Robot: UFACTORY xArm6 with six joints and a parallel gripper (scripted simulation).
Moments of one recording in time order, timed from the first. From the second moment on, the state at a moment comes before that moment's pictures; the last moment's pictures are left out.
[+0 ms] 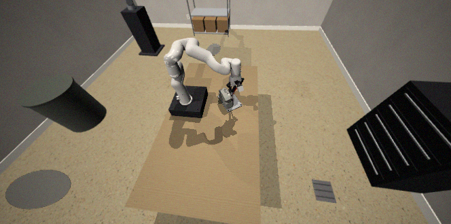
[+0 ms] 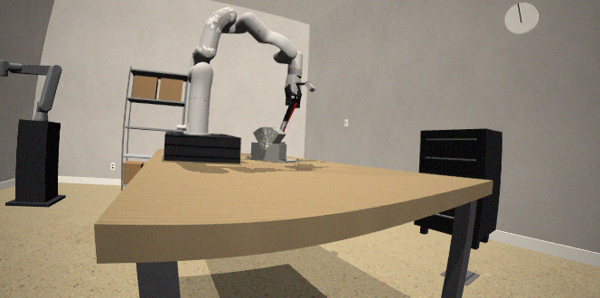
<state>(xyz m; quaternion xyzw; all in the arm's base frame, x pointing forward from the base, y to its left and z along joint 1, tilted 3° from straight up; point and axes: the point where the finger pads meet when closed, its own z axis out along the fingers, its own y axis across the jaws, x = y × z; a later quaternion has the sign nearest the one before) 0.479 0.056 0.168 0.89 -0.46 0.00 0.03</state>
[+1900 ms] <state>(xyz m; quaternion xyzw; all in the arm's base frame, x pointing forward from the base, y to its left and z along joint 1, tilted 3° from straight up) 0.480 0.055 0.166 0.89 -0.46 0.00 0.03</state>
